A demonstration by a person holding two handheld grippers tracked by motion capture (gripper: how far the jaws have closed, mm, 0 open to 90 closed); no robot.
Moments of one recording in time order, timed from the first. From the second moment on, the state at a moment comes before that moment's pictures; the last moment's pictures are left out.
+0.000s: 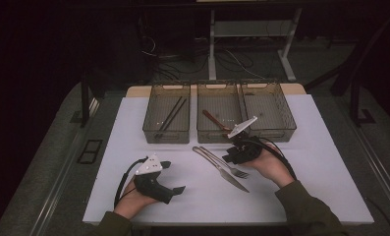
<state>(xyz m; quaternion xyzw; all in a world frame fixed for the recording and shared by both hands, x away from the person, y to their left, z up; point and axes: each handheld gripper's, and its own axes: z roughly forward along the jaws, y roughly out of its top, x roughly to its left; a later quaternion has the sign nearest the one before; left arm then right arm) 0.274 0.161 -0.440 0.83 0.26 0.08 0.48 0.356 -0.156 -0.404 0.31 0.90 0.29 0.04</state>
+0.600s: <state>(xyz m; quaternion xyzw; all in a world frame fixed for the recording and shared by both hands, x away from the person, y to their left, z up) 0.273 0.162 -0.440 0.83 0.26 0.08 0.48 0.367 -0.132 -0.415 0.29 0.93 0.20 0.02</state>
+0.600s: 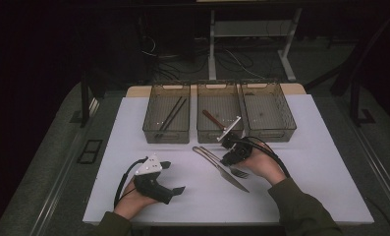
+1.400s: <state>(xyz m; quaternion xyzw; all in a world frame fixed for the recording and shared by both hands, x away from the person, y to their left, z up) 0.273 0.161 -0.440 0.83 0.26 0.08 0.48 0.371 -0.110 -0.421 0.29 0.95 0.13 0.03</state>
